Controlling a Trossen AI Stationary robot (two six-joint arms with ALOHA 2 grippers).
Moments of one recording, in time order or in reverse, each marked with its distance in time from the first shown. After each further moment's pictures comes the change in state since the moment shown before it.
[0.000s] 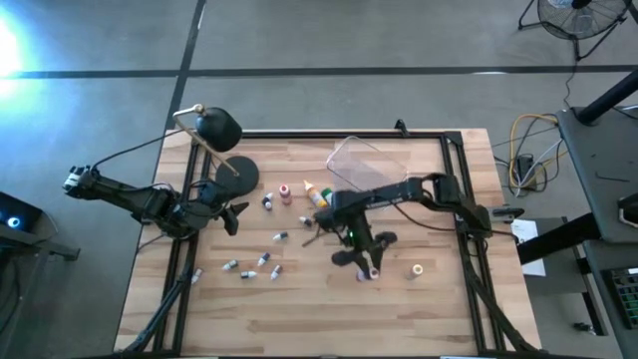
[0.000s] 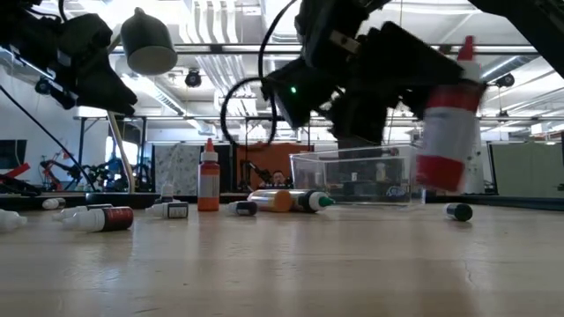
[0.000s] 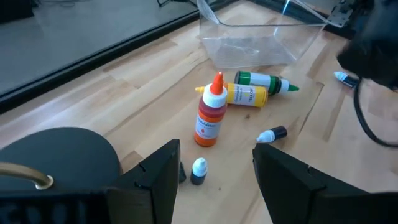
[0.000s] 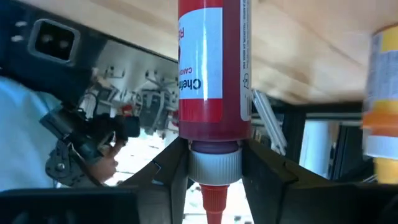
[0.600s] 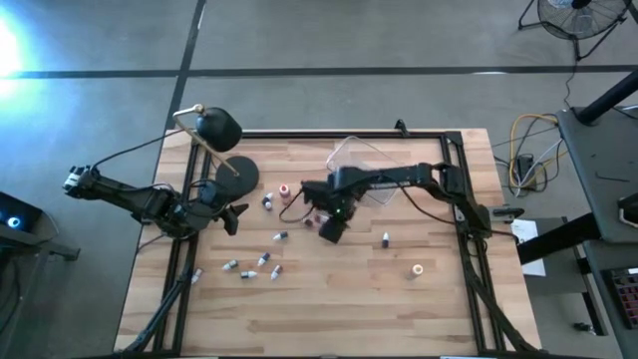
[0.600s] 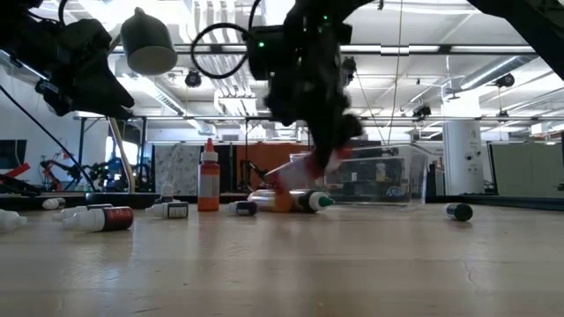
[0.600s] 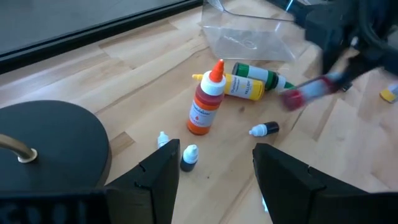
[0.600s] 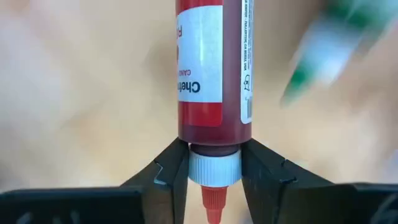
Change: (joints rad) left arm 0.000 0.000 0.000 -0.030 0.040 -0.131; right arm -0.121 -0.068 0.136 0.307 0.739 -0.249
